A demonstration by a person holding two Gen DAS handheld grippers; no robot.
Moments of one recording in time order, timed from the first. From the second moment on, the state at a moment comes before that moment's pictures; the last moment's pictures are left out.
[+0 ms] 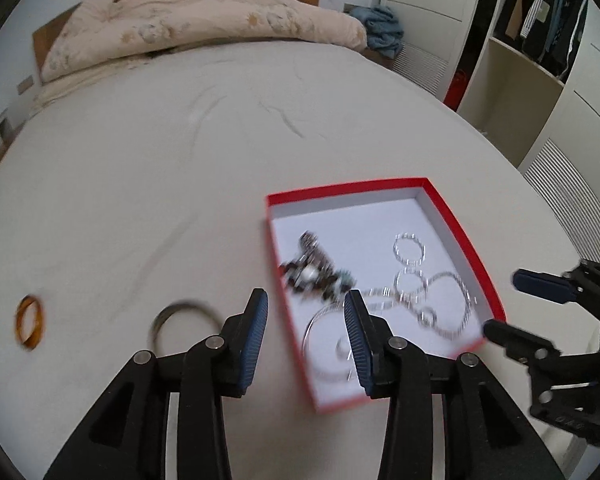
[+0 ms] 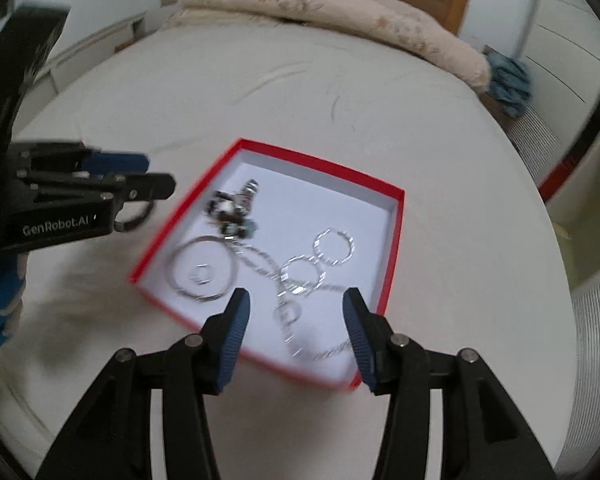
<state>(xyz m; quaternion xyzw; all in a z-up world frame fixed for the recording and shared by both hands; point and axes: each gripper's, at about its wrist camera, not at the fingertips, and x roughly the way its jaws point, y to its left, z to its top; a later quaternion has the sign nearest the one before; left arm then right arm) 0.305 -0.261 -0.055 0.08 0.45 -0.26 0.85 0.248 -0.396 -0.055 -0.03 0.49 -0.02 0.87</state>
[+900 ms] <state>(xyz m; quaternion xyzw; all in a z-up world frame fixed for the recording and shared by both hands) 0.118 -0.042 0.020 0.04 0.44 -0.13 0.89 0.079 -0.251 0.069 0.02 0.40 -0.09 0.91</state>
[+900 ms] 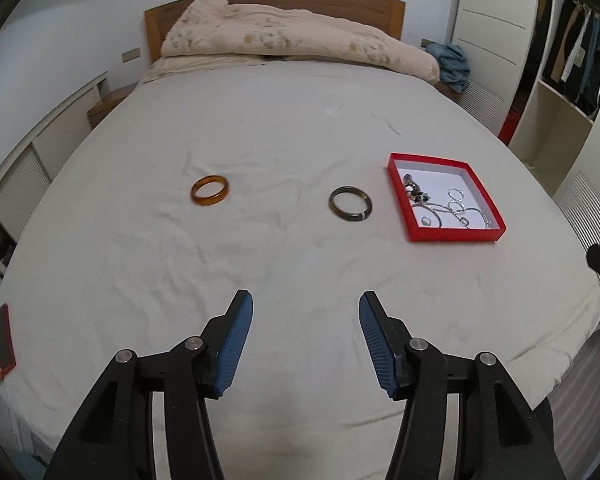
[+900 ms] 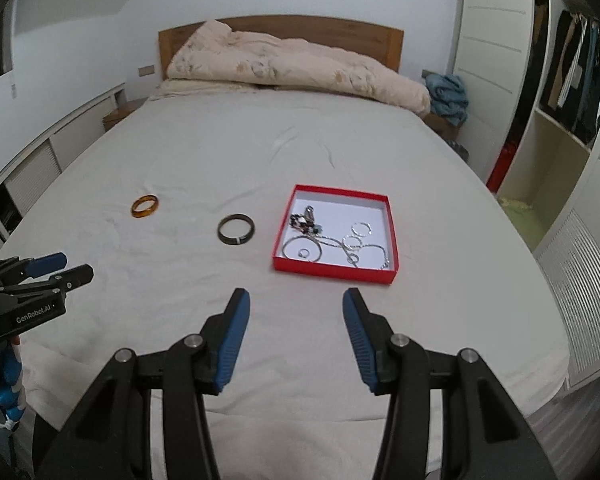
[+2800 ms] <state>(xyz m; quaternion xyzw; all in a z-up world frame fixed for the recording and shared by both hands) 0.175 0.095 -0.087 -0.07 0.50 -0.05 0.86 0.196 -0.135 -0.002 -0.08 0.47 0.00 0.88</state>
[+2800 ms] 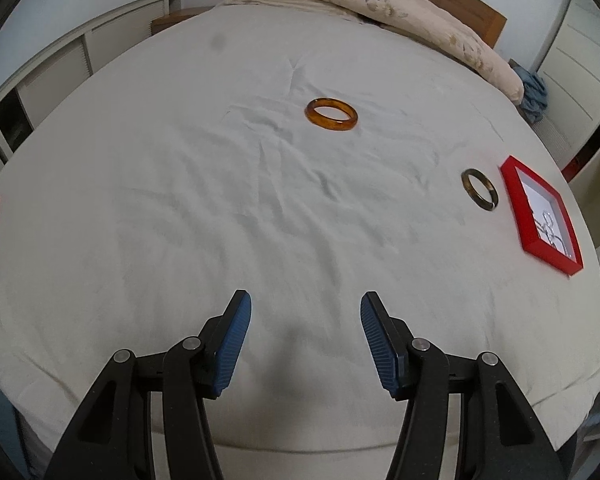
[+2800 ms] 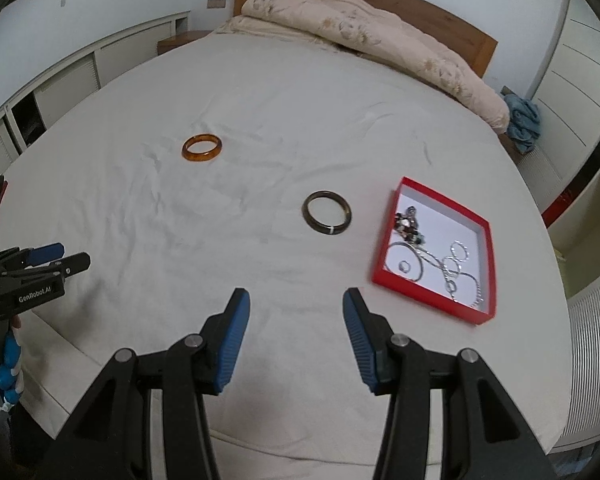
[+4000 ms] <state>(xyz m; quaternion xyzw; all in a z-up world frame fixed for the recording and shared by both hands) 0.376 0.094 -0.120 -0.09 0.48 -0.06 0.87 0.375 -0.193 -0.119 0.07 0.50 0.07 0.86</state>
